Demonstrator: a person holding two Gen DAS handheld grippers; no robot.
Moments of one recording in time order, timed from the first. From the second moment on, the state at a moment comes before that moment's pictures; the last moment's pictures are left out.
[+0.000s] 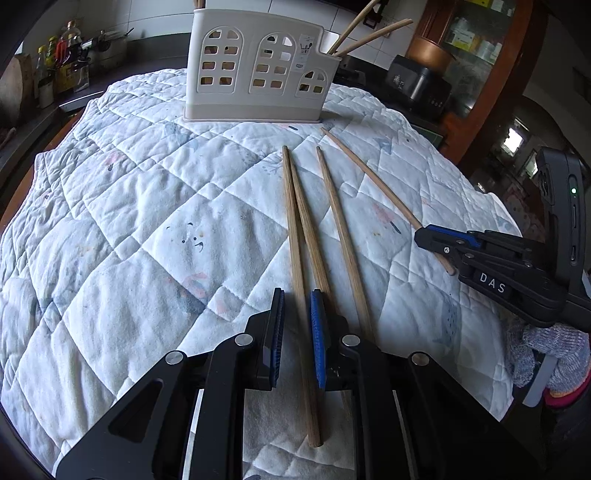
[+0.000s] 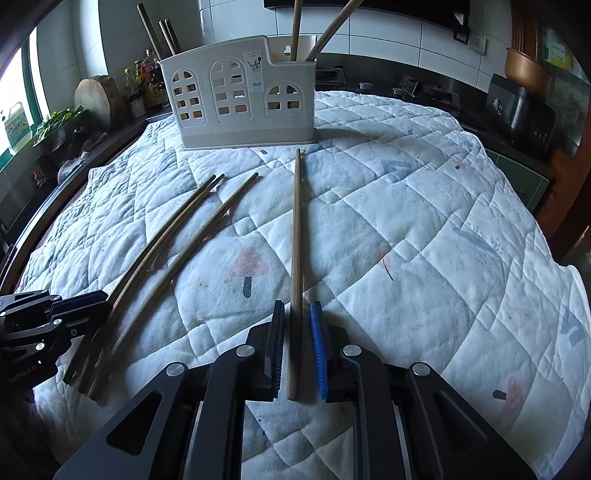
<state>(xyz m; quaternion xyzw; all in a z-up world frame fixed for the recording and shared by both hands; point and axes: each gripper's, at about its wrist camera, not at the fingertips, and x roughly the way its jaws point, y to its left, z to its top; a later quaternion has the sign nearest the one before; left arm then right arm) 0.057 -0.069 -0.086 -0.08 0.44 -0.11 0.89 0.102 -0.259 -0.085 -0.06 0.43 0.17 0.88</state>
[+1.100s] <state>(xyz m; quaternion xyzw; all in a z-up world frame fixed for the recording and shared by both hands) 0.054 -0.039 -0.001 -0.07 0.33 -0.12 0.93 0.084 -0.255 0.071 -0.05 0.27 0.23 0.93</state>
